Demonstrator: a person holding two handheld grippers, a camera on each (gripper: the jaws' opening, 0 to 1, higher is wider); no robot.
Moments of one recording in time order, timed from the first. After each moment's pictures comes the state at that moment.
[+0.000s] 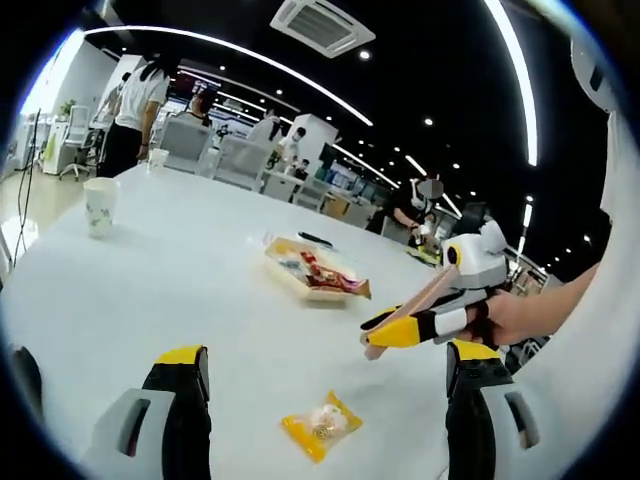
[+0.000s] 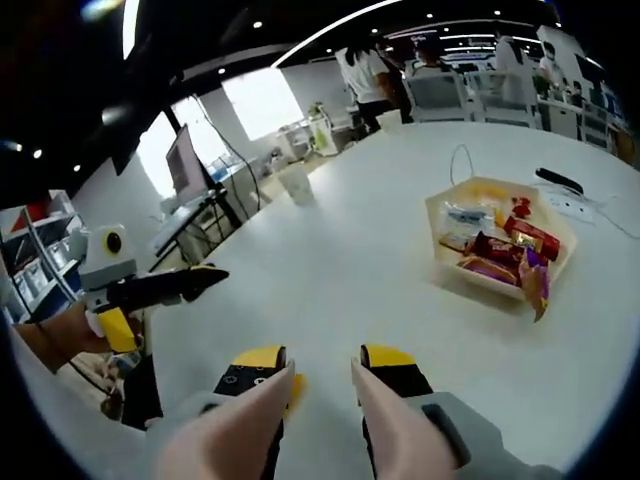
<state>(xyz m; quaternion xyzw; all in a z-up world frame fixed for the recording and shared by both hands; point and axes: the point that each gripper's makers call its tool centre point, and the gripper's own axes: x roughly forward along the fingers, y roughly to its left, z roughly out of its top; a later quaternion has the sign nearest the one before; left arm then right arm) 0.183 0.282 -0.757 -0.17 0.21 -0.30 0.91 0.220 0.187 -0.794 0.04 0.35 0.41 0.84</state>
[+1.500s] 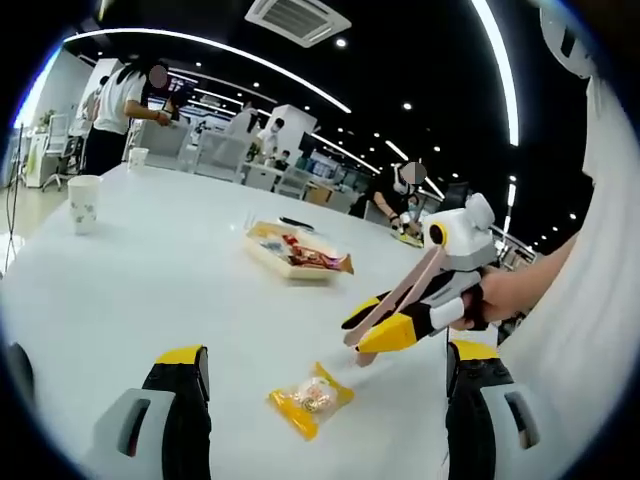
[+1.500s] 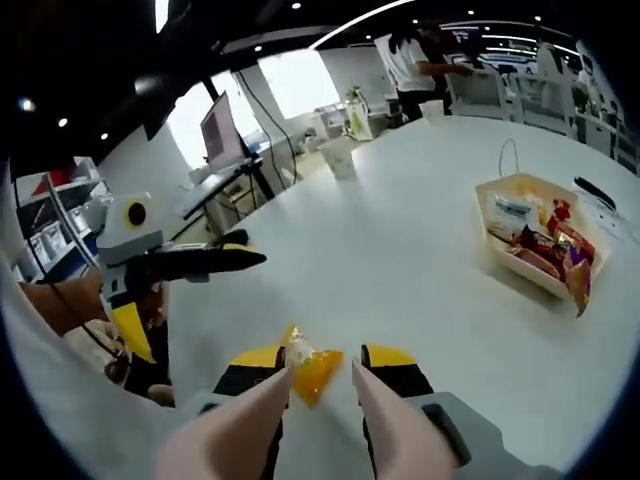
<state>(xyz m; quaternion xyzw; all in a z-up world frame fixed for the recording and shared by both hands) 0.159 0.272 -0.775 -0.14 0.22 -0.34 0.90 0.184 0.215 -0.806 0.00 0.36 0.48 0.80</state>
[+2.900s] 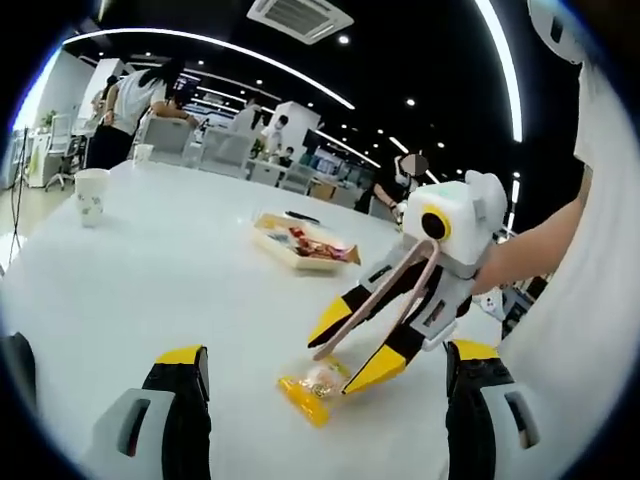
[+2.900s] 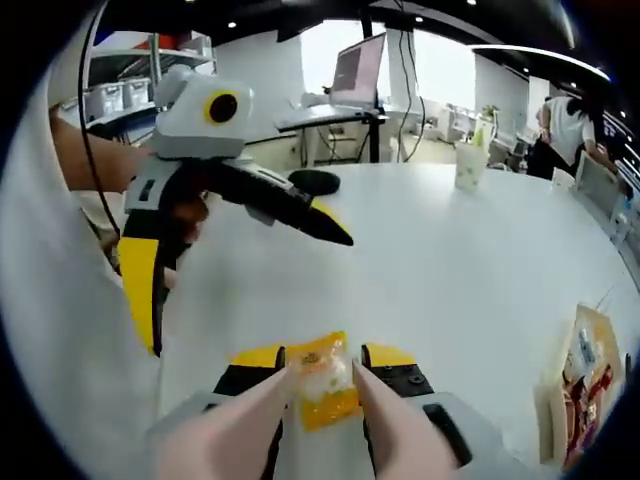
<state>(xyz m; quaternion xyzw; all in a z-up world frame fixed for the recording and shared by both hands) 0.154 0.276 -0.785 -0.14 0.23 -0.34 0.90 0.156 0.267 -0.827 -0.22 0.28 0.65 0.67</state>
